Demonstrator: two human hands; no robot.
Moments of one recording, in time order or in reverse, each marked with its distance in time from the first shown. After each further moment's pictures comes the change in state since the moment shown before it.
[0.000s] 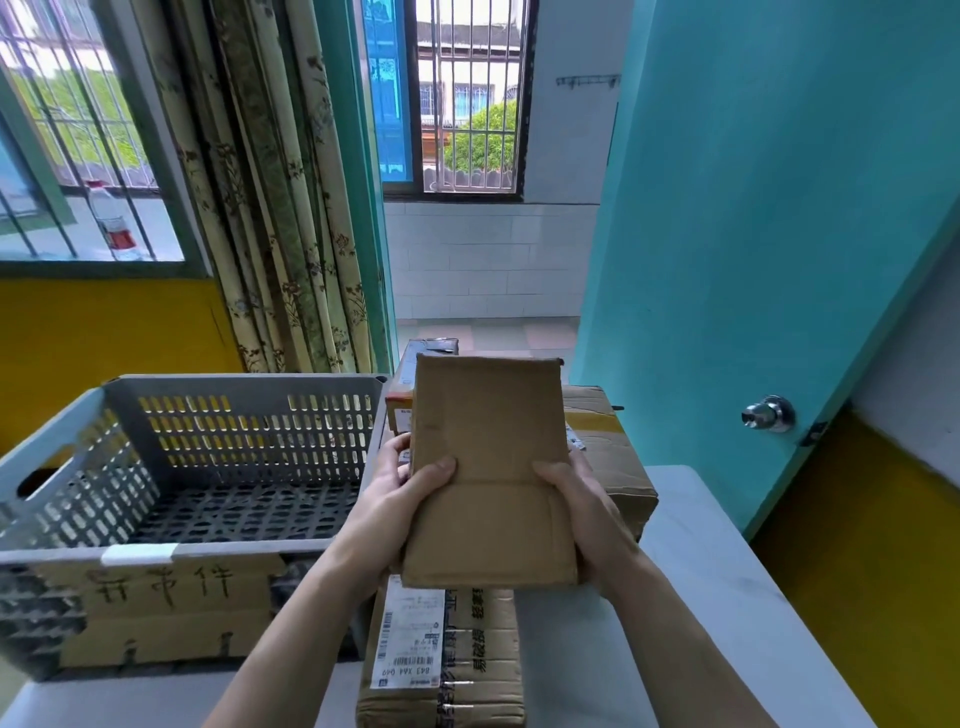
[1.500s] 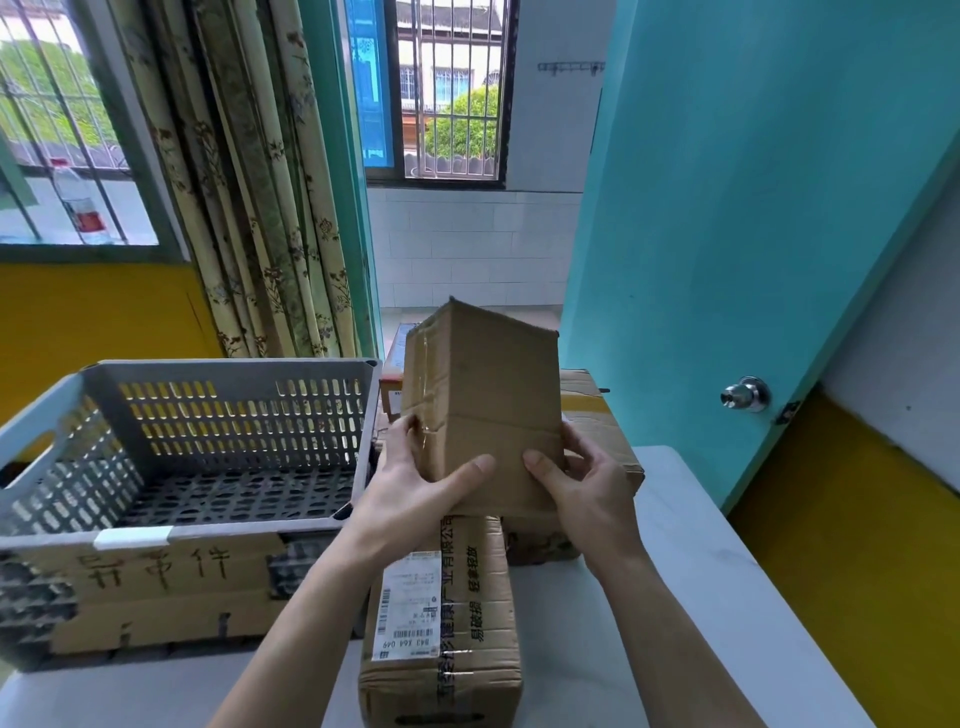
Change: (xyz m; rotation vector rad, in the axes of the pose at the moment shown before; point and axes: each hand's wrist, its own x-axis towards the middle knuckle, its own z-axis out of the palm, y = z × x) left_hand -0.016 0.010 0.007 0.485 0.031 0.090; right_hand -0.011 0.013 0.005 -0.316 0.356 -0.227
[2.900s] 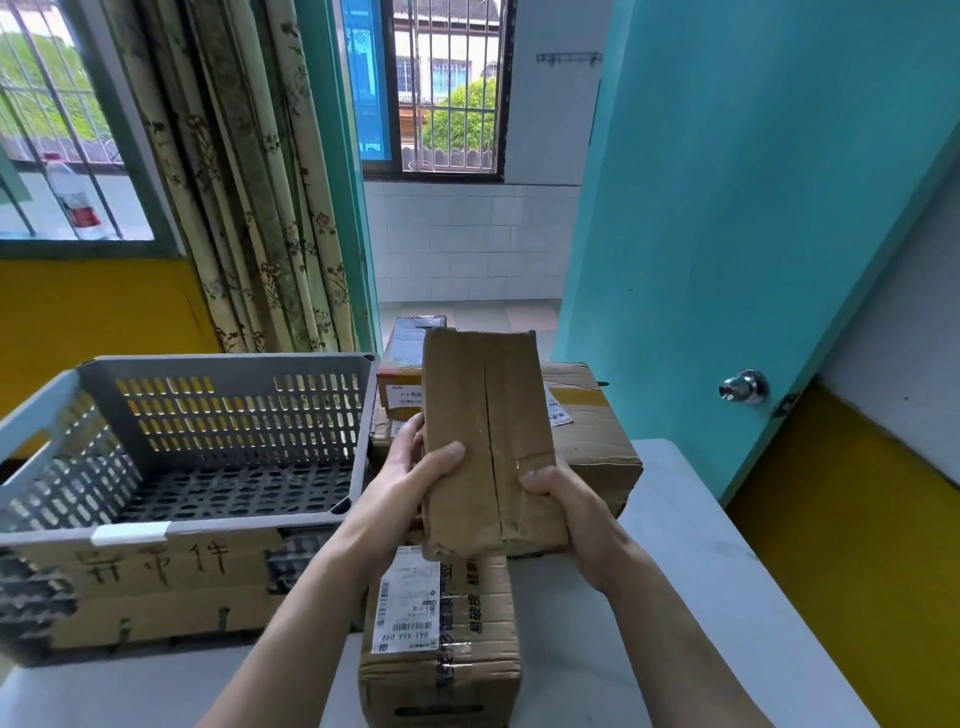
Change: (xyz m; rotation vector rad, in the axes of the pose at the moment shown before) left_hand 0.007 -0.020 0.001 -0.439 -0.169 -0.042; right_hand -0.009 -0.001 -0.005 0.271 -0.486 0.261
